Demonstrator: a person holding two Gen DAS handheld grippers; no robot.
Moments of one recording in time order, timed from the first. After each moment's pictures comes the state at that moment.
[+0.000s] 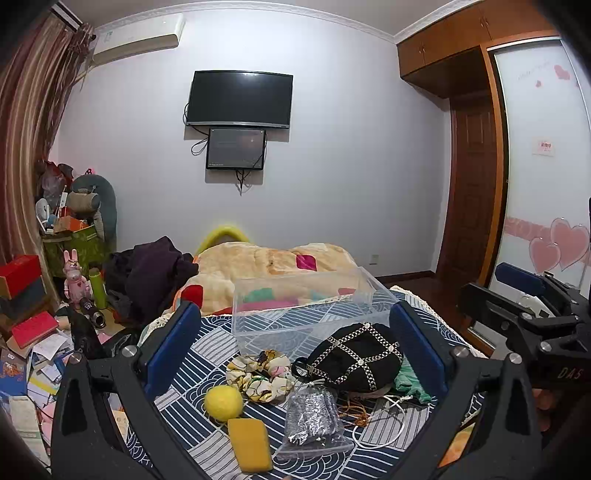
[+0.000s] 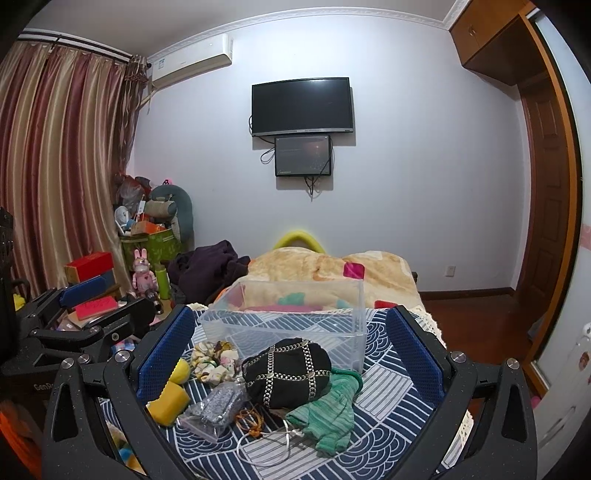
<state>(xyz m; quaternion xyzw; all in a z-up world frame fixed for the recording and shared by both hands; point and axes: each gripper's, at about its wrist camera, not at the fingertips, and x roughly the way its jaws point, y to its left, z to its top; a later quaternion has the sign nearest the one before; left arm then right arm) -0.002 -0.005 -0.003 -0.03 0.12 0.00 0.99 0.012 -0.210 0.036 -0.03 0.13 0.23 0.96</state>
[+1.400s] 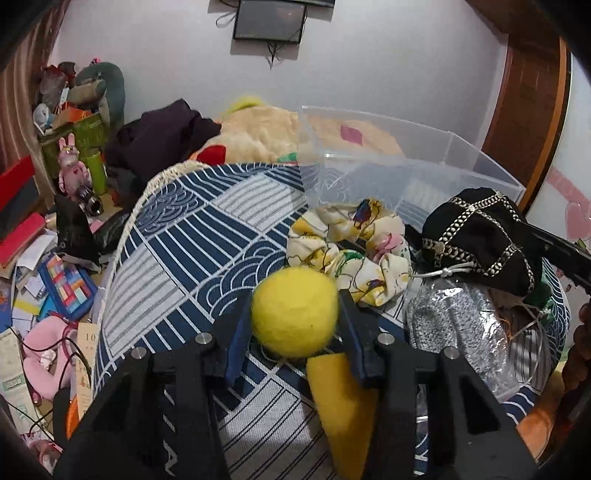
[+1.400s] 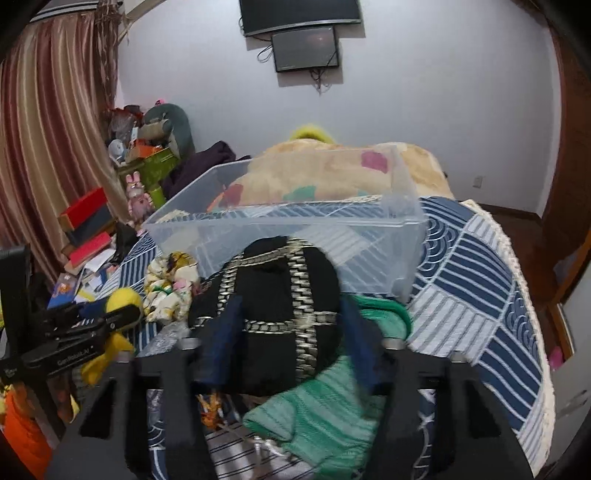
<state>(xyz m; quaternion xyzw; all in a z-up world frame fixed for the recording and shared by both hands) 0.094 0.072 -0.146 -0.08 0.35 0.03 0.93 0.112 -0.205 -0.049 -0.03 0.33 0.25 0.91</state>
